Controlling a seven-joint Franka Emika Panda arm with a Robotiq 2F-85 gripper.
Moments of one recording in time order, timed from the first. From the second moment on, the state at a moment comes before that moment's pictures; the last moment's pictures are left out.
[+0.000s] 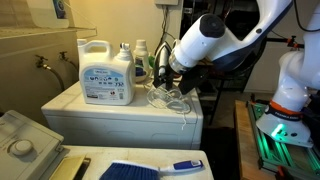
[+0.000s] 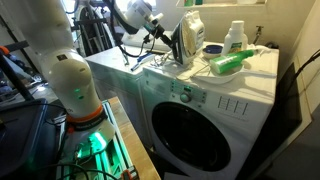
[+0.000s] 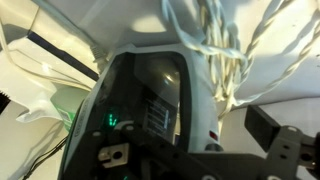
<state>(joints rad) 0.20 0.04 0.35 -2.26 -1.06 2.31 1.62</state>
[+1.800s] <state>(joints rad) 0.24 0.15 0.24 -2.16 -1.17 2.53 1.64</state>
